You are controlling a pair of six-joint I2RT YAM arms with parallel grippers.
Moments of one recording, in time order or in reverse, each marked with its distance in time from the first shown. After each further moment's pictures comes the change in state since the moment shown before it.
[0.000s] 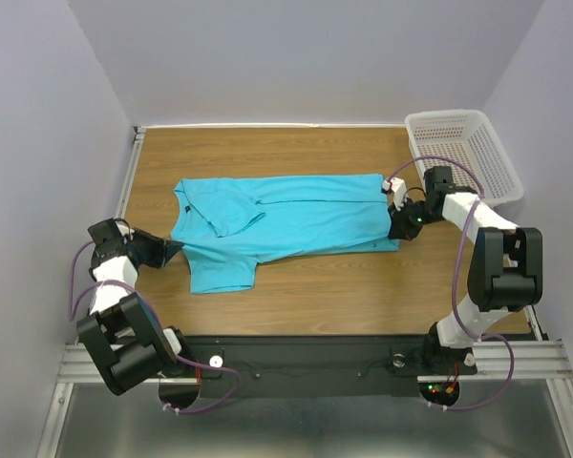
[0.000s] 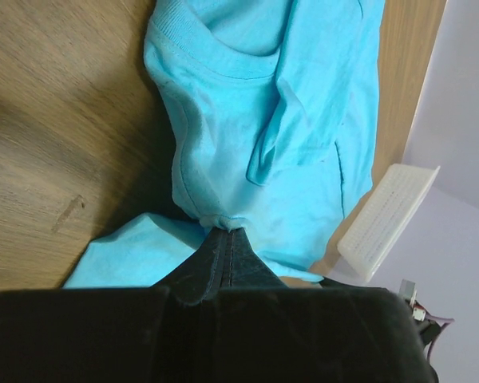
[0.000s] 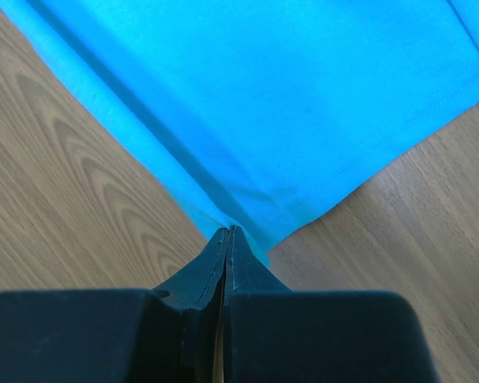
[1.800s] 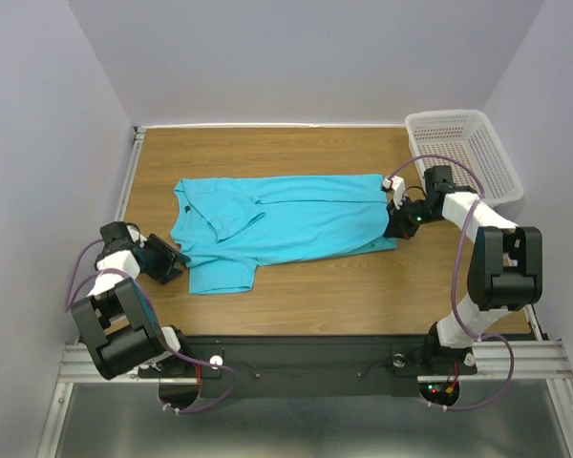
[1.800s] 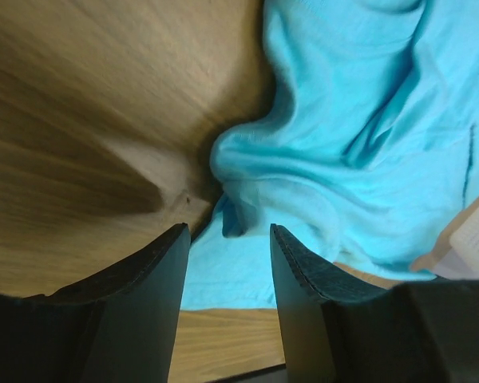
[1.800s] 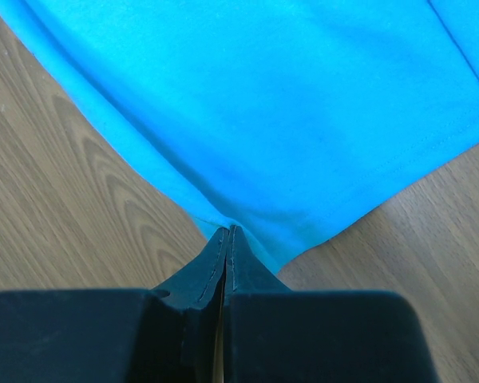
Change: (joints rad) left arm -0.035 0.096 -0.001 -0.108 -0.130 0.272; right arm 0.000 0.012 0.008 0.010 -0.084 0.004
